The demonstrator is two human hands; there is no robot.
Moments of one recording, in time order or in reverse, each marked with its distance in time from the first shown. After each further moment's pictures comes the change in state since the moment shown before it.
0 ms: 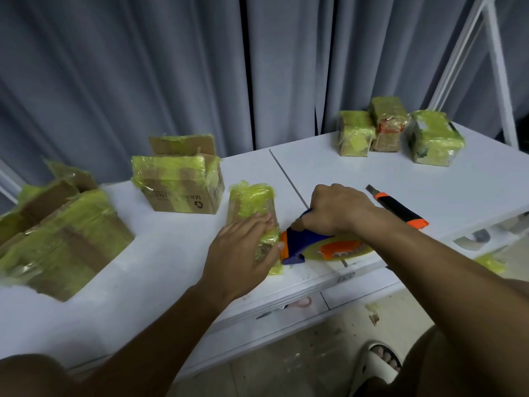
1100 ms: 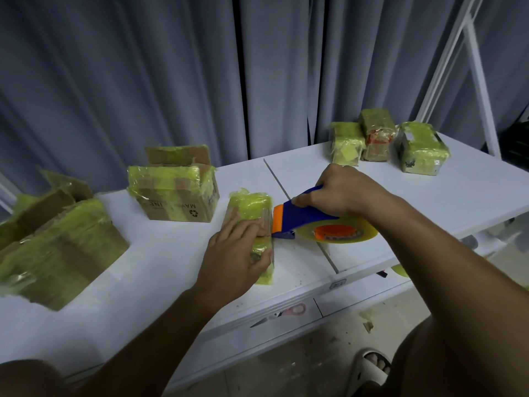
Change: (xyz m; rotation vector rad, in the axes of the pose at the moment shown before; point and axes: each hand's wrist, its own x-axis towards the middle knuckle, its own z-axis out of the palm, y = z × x) left_hand 0.007 -0.001 0.000 -0.030 -0.083 -0.079; right_hand -0.002 0.019 -0.039 0.162 0.169 0.010
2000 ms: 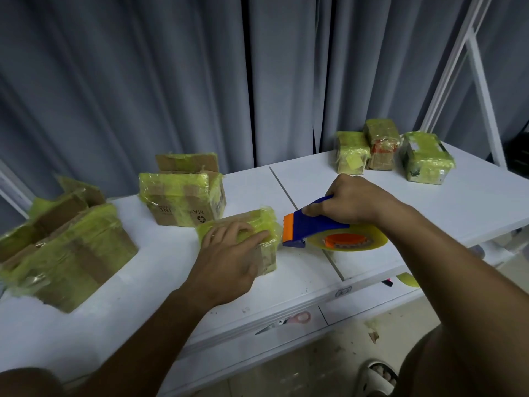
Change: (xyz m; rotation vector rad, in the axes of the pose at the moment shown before) left_hand -0.006 -0.024 -0.024 0.126 -0.070 0.106; right_hand -0.002 0.004 -0.004 -0.005 -0.046 0.005
